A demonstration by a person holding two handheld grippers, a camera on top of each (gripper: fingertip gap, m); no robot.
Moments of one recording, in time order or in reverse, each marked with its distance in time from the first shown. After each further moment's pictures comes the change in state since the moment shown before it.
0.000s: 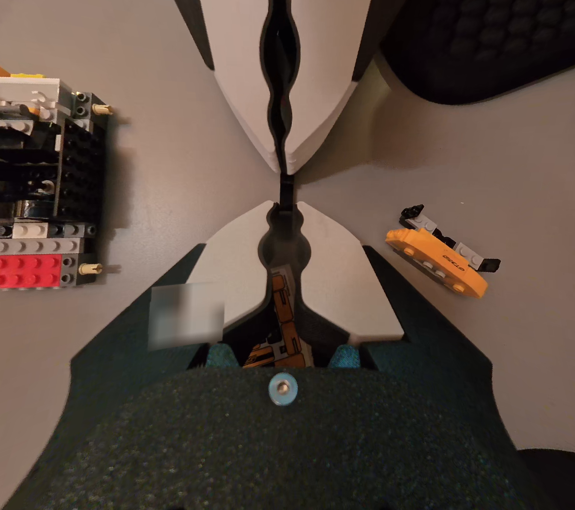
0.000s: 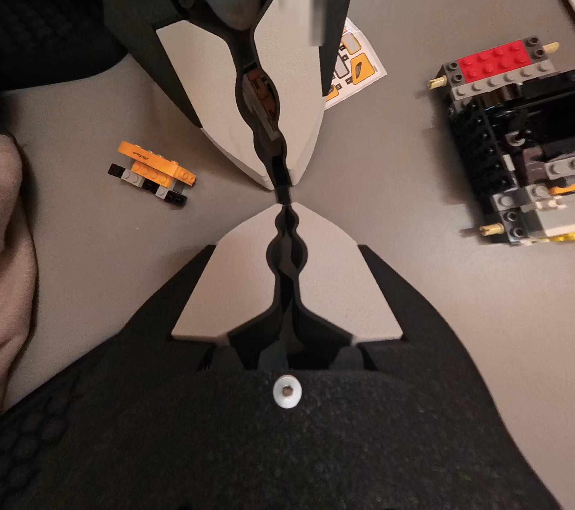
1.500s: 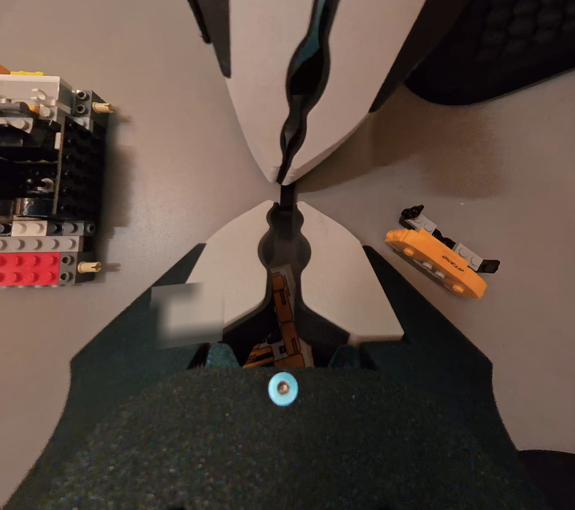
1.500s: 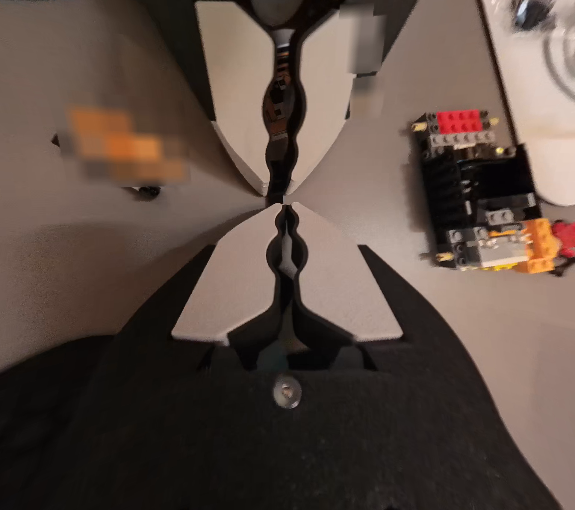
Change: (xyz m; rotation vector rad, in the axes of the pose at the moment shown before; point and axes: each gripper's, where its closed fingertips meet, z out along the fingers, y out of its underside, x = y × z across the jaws) left arm 0.000 0.000 0.000 0.000 -0.003 -0.006; right arm 0.004 -0.005 0.005 -0.029 0.198 -0.271
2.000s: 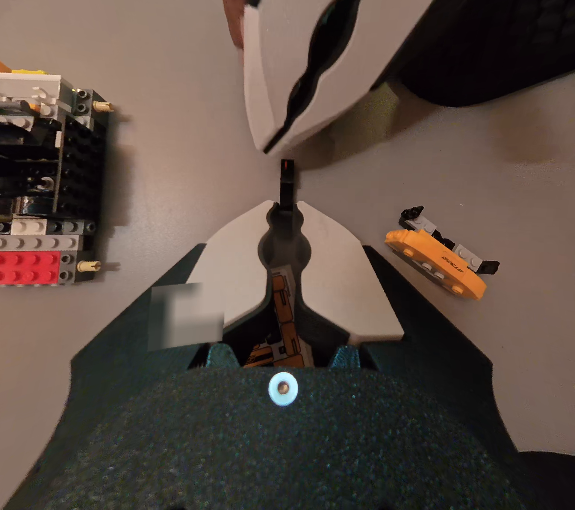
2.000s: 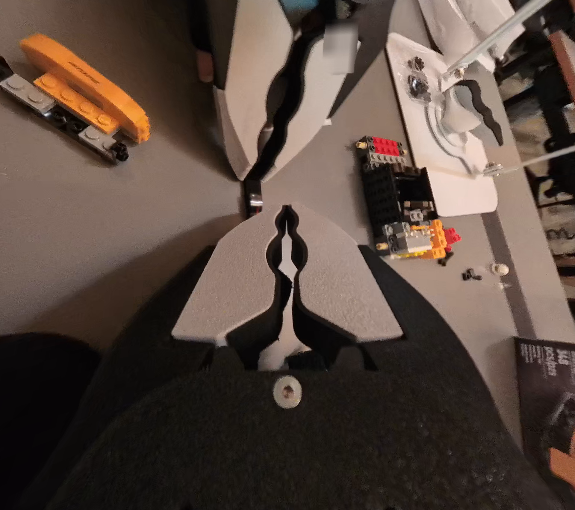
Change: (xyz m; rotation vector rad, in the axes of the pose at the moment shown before) left arm 0.000 0.000 0.000 0.003 -0.001 -0.007; right arm 0.013 0.002 -0.015 0.113 0.278 -0.233
